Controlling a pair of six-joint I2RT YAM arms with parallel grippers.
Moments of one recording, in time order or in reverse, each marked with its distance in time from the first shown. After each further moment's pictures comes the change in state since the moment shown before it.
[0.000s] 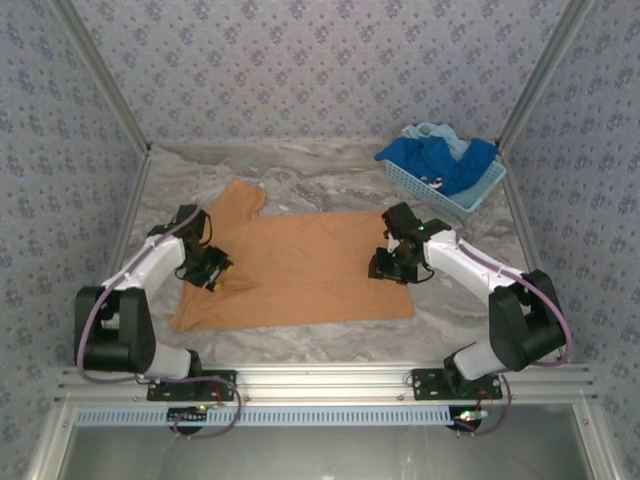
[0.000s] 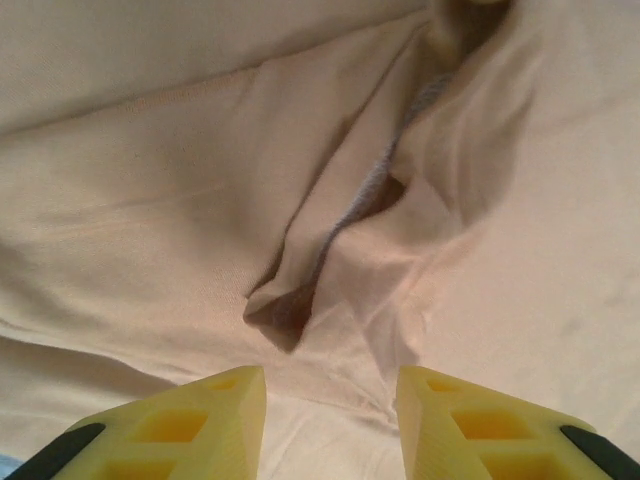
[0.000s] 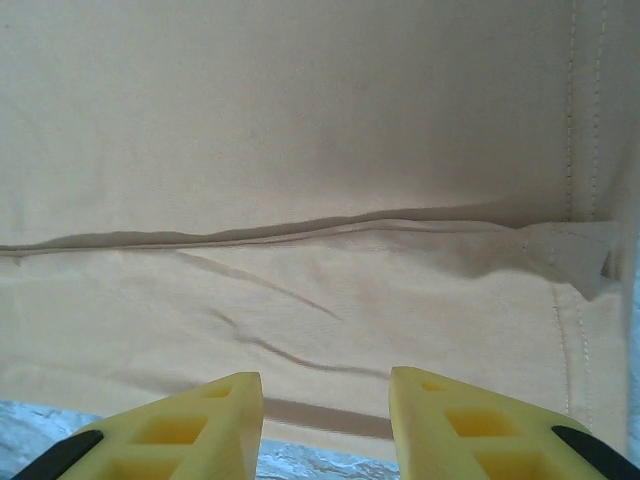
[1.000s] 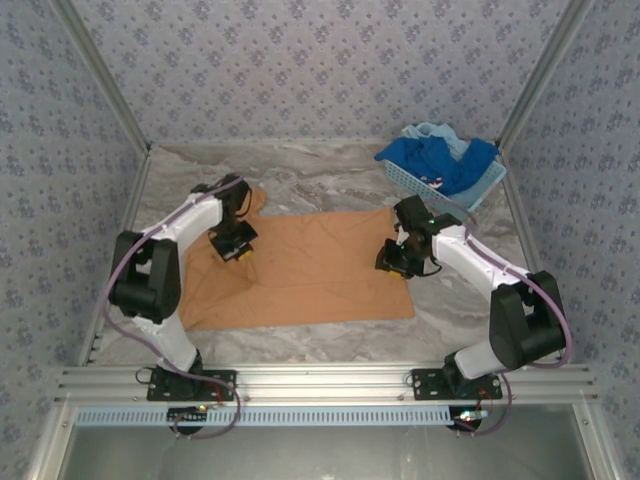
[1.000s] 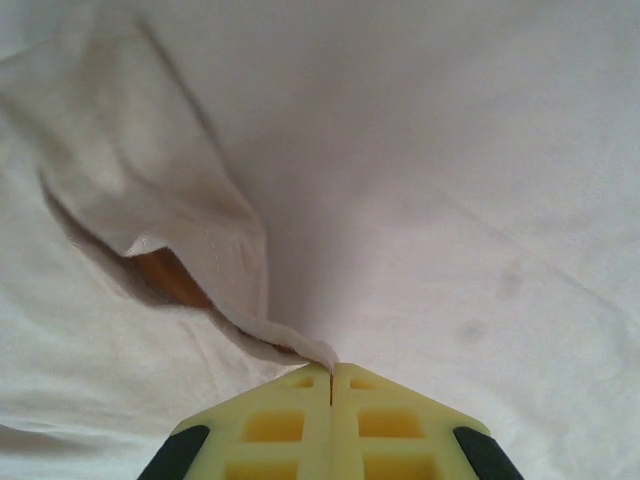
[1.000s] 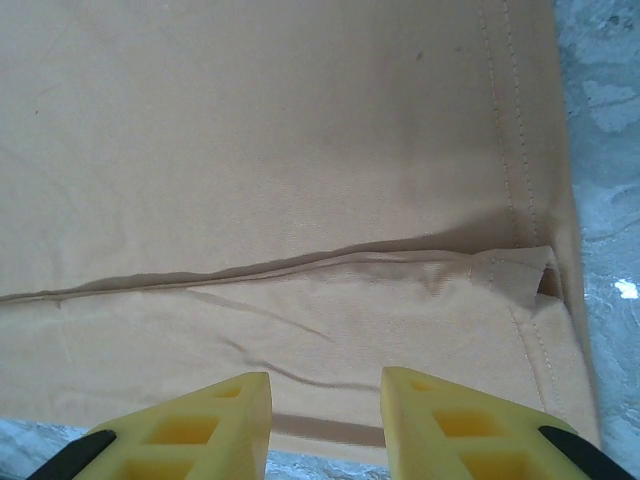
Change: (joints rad) left arm -0.222 0.363 0.455 -0.190 -0.148 0.153; right arm -0.087 0.000 0.024 -0.013 -0.031 0.022
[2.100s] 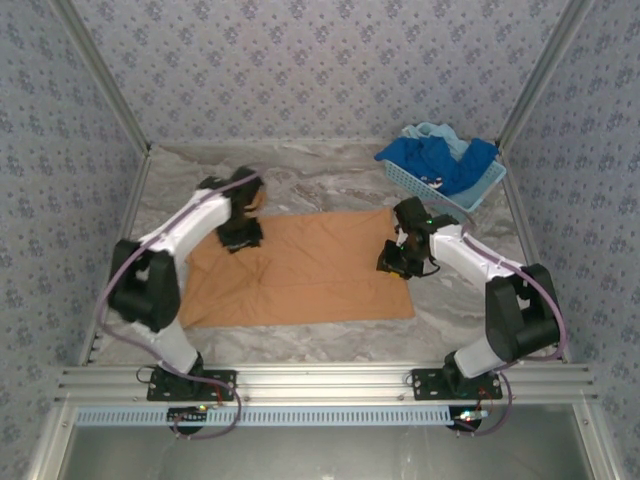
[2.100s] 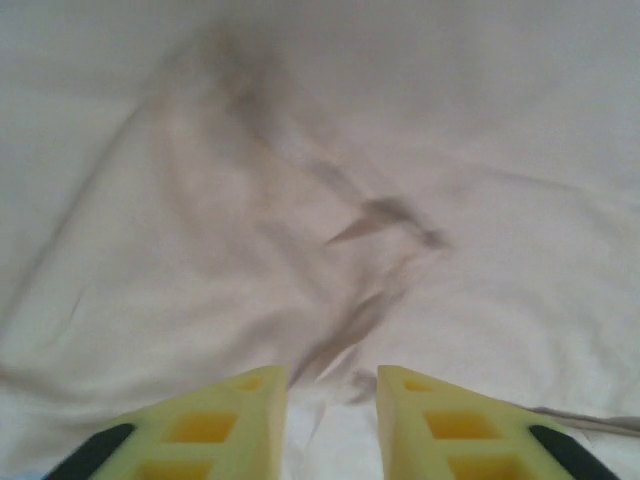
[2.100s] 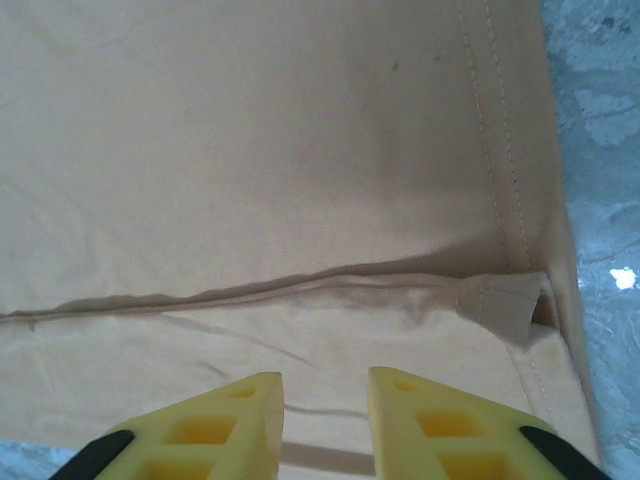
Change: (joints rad) left arm -0.032 -0.129 -0.016 -0.068 -0.072 0.199; right arm -0.011 0.049 -0.018 0.043 0.003 0.011
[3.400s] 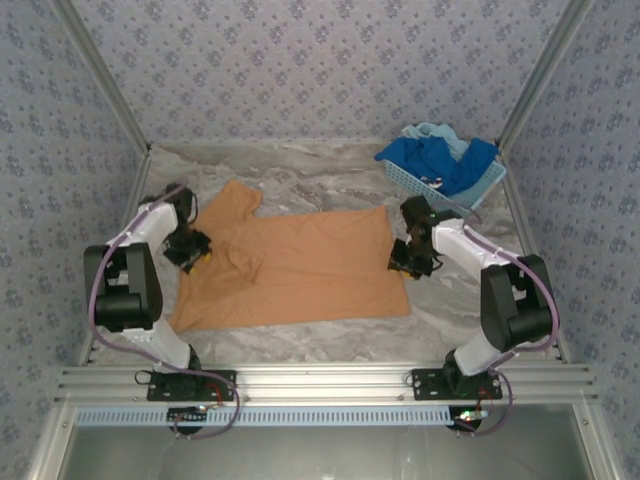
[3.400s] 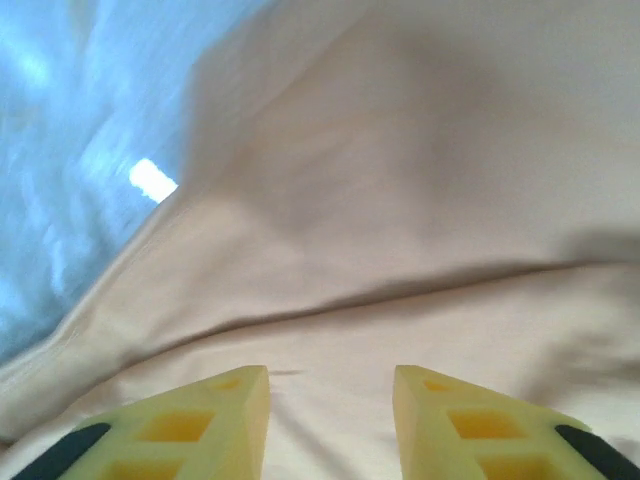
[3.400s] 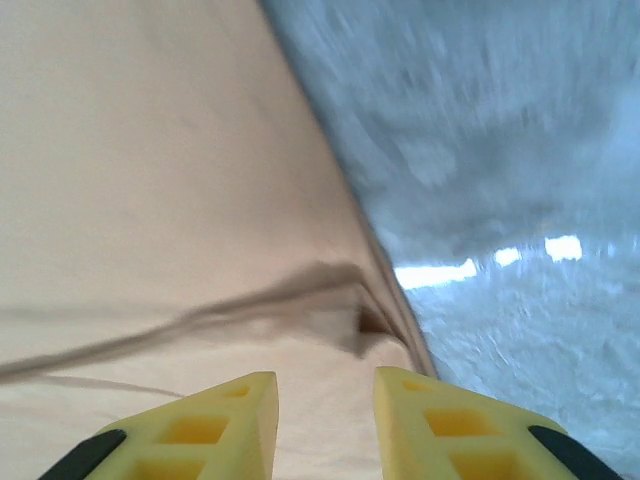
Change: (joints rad) left arm 0.370 0.013 -0.098 0.097 0.008 -0.125; right arm -0.066 0.054 0.064 -0.064 0.105 -0.002
